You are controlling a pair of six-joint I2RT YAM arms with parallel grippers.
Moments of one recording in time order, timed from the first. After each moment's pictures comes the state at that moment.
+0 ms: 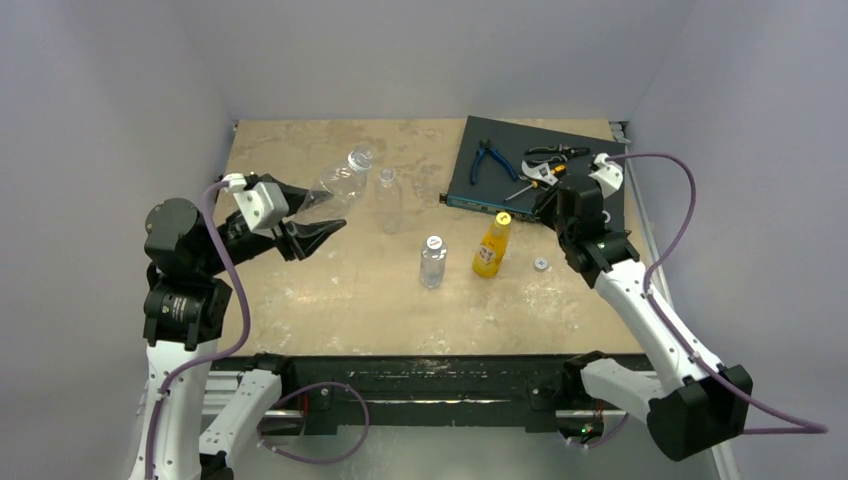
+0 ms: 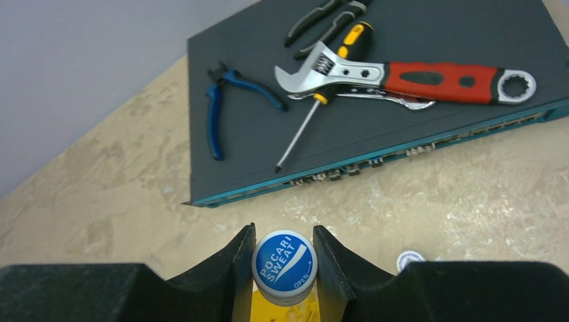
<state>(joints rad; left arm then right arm) -0.11 0.74 1.18 -0.40 0.92 0.16 0.35 1.03 0.93 -0.37 0.43 0.72</state>
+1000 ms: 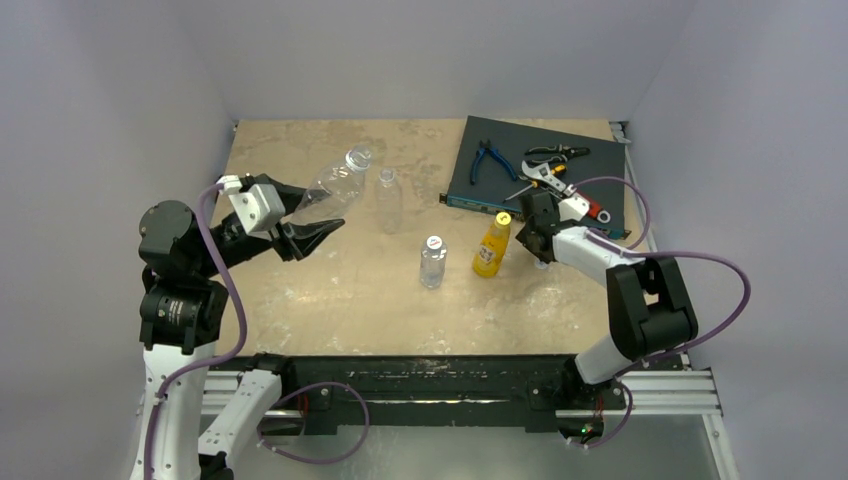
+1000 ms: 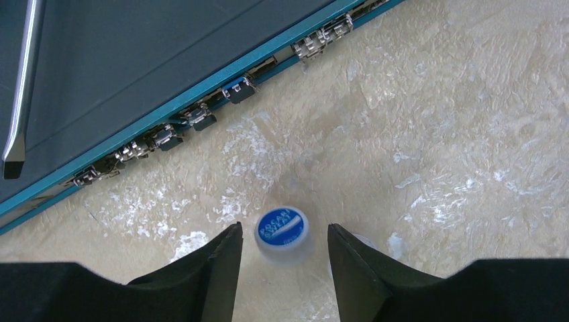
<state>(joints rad) -0.11 0.73 1.21 -0.40 0.92 0.16 0.29 1.55 0.84 -0.31 0.51 0.93</state>
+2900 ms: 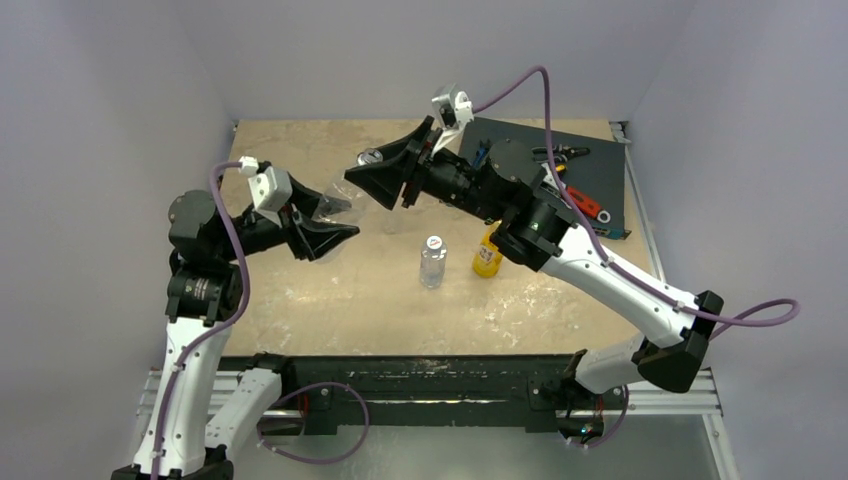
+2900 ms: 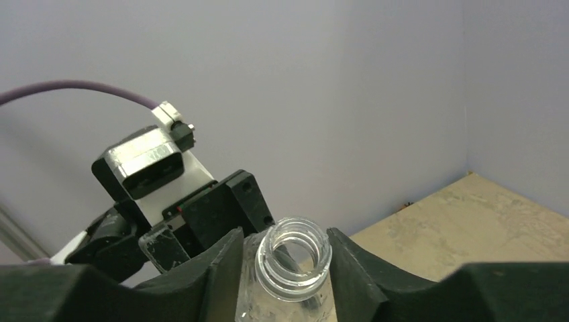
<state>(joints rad) -0.10 0.77 1.05 -0.18 1.07 -0.11 0.95 1.39 1.54 0.12 -0.21 0.39</state>
